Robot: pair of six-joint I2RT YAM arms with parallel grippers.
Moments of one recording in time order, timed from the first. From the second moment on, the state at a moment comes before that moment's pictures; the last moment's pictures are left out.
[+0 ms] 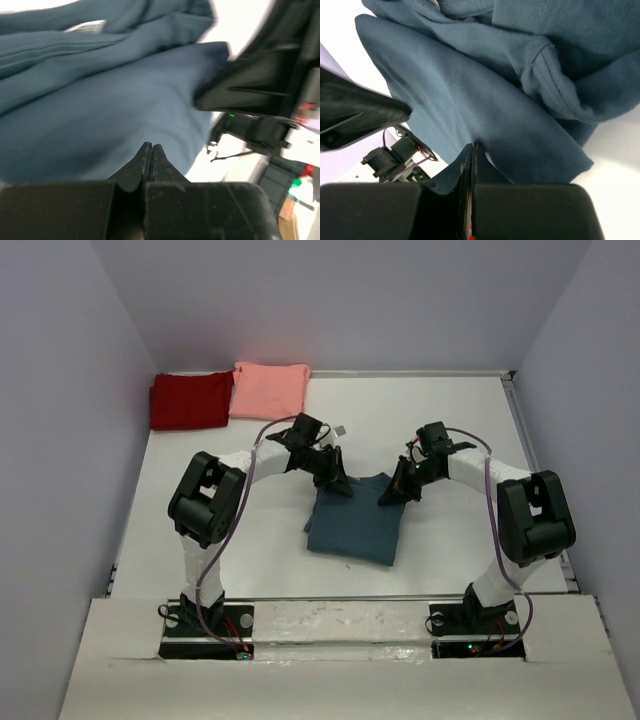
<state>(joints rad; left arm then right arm) -0.55 1.94 1.29 -0.30 0.76 -0.61 0.25 1.68 1.02 -0.54 -0.63 0.67</state>
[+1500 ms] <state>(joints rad) -0.55 1.97 1.49 -0.53 0.53 -0.47 0.26 1.60 1.19 -0.79 -0.44 0.60</state>
